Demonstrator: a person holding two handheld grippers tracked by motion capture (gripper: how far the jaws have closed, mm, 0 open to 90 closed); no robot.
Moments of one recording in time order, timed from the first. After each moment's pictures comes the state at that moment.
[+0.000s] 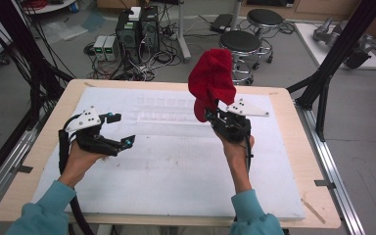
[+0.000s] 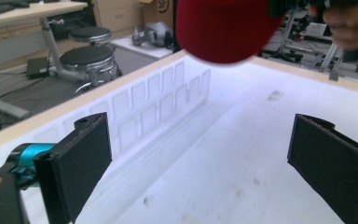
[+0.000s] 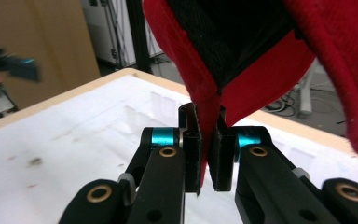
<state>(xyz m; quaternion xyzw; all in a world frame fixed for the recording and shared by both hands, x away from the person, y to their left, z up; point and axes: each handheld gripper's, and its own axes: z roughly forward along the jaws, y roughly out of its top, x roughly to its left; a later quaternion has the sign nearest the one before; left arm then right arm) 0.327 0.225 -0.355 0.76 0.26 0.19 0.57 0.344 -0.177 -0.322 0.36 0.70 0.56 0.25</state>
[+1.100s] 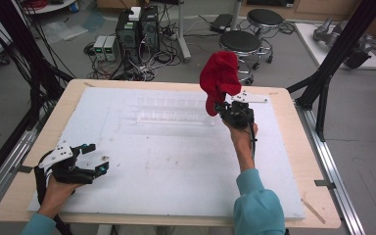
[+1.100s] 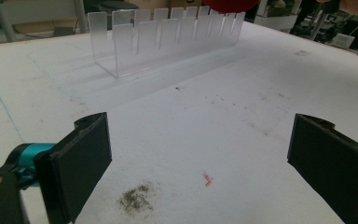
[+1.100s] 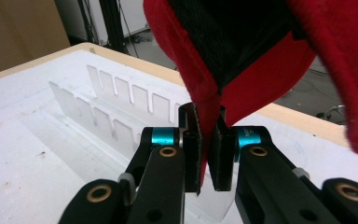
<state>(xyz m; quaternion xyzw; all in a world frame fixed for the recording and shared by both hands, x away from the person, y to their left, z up) 0.282 0.300 -0.443 0.72 0.33 0.18 0.58 0.410 -0.205 -0.359 0.39 0.72 0.52 0.25</state>
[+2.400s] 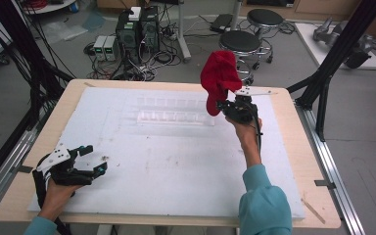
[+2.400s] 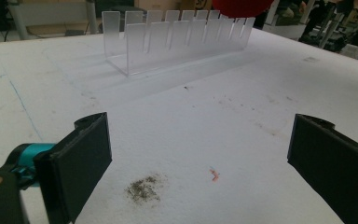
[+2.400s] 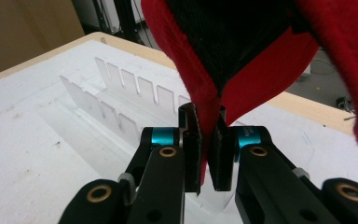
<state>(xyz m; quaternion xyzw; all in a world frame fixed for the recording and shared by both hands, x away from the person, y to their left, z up) 0.279 0.304 -0.448 0.71 0.34 0.19 0.59 0.421 -0.217 -0.347 0.39 0.74 0.50 0.20</state>
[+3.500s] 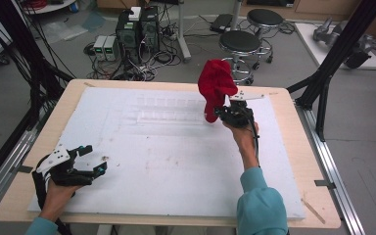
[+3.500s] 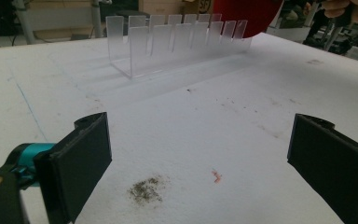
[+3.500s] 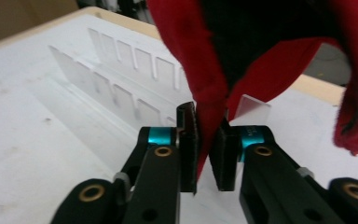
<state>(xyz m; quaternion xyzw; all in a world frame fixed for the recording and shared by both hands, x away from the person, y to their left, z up) 0.276 0.303 -0.449 0.70 0.34 0.21 0.59 0.423 -0.212 -0.368 0.39 0.76 0.47 0.20</state>
